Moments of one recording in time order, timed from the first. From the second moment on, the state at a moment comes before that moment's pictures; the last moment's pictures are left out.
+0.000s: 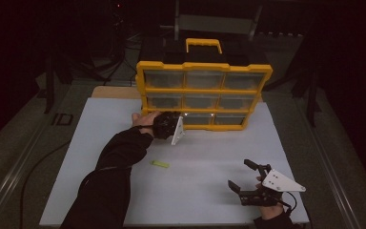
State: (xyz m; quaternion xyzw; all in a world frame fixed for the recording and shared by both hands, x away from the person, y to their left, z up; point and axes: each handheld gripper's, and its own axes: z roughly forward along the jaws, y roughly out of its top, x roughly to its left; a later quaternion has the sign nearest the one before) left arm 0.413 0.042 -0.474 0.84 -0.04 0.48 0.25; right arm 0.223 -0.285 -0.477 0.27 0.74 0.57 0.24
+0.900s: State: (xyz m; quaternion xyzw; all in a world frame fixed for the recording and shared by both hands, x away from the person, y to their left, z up) left arm 0.418 0.046 -0.464 0.86 -0.10 0.46 0.22; right arm 0.224 -0.289 -0.478 0.28 0.74 0.57 0.24
